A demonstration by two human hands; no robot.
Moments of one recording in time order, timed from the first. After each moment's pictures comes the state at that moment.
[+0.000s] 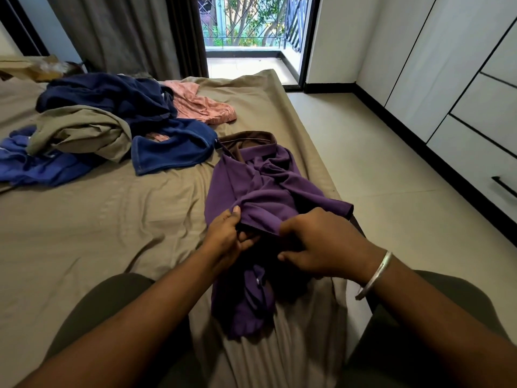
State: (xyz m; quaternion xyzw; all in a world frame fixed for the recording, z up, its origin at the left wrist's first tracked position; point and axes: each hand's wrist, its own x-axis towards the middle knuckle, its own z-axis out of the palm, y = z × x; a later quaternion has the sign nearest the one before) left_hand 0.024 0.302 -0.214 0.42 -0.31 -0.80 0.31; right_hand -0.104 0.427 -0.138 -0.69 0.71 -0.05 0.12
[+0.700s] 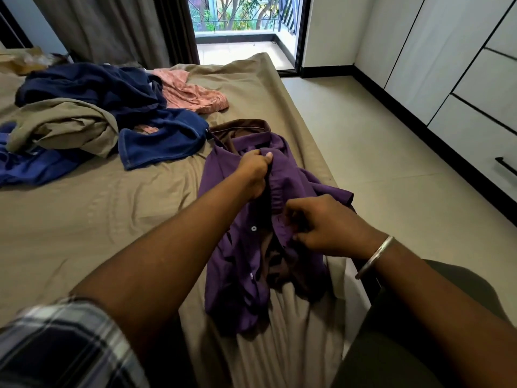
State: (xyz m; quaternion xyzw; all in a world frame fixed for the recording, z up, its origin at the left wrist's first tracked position) left_hand -0.092 0.238 -0.192 0.45 -0.49 -0.70 0.27; right_hand -0.143 0.418 -0.173 -0.65 0.72 -0.15 0.17
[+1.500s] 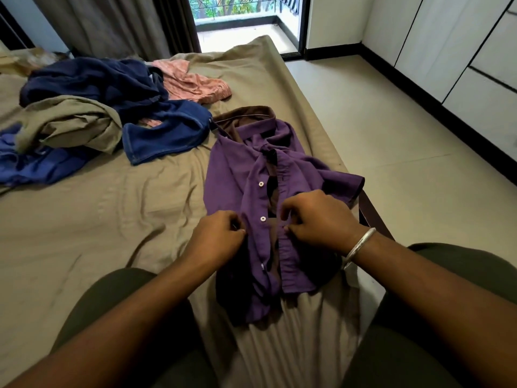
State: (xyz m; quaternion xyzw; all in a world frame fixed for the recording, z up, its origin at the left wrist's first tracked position) left_hand 0.054 0.301 -0.223 0.49 -0.82 -0.28 0.06; right_hand -0.126 0.400 -0.202 -0.61 0.77 -0.13 0.14
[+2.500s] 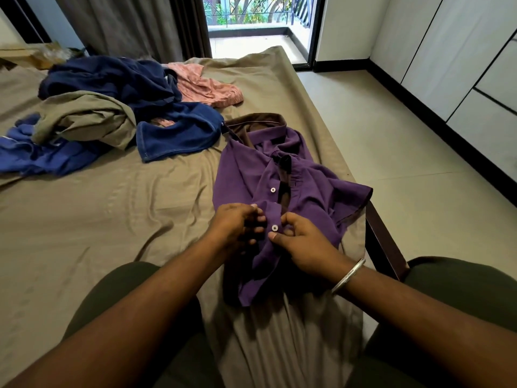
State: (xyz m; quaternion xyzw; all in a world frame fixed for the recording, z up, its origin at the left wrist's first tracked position) left_hand 0.035 0.299 -0.208 0.51 -0.46 -0.71 0.15; right_hand -0.072 0.400 -0.226 -0.35 0.62 -0.51 0.49
